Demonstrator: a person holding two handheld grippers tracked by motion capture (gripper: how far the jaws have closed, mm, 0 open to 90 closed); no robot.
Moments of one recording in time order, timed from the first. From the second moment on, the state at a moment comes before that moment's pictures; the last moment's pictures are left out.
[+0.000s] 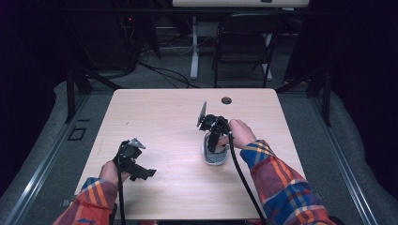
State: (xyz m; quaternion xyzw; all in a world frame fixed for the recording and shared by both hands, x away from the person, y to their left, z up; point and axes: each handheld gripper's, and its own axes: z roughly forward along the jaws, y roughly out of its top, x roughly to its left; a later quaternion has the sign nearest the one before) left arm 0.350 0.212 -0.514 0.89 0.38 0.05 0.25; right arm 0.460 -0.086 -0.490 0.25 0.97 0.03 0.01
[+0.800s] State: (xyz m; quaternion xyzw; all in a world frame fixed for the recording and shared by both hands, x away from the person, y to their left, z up) left arm 0.350 0.211 -0.514 0.89 0.38 0.05 0.25; right arm 0.461 -0.085 -0.503 0.25 0.97 0.02 0.02
